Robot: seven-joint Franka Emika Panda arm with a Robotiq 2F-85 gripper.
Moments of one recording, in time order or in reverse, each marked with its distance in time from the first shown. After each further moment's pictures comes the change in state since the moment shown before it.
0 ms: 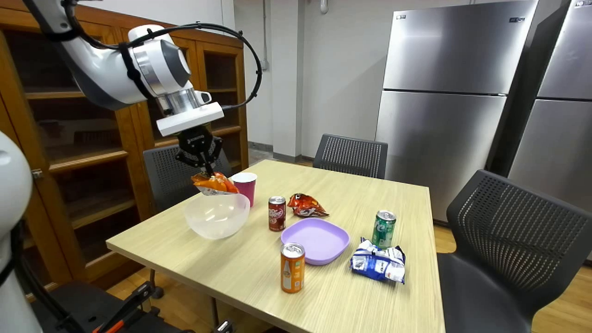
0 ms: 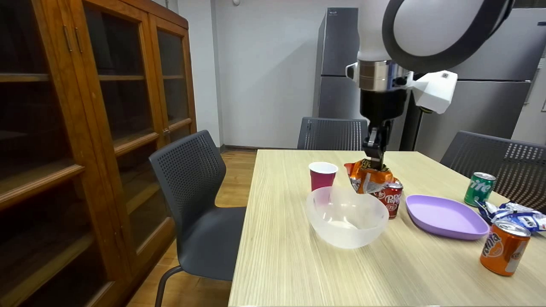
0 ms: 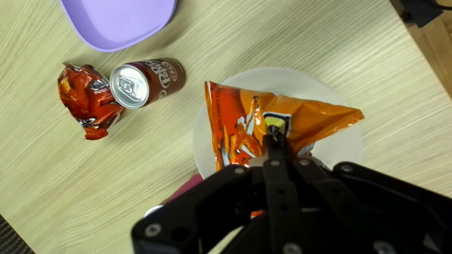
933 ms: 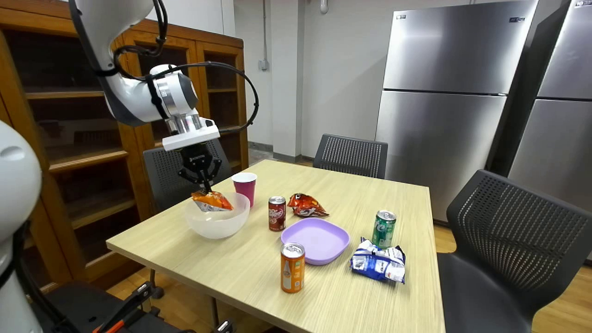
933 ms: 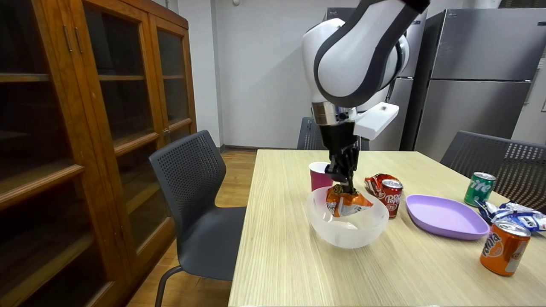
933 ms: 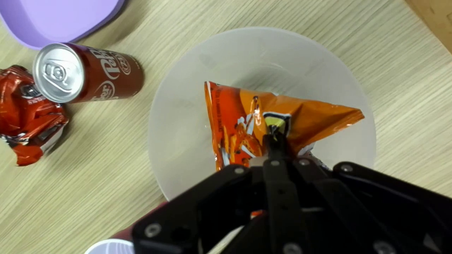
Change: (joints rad) arm 0.073 0.368 0.009 0.326 -0.012 -0.203 0.137
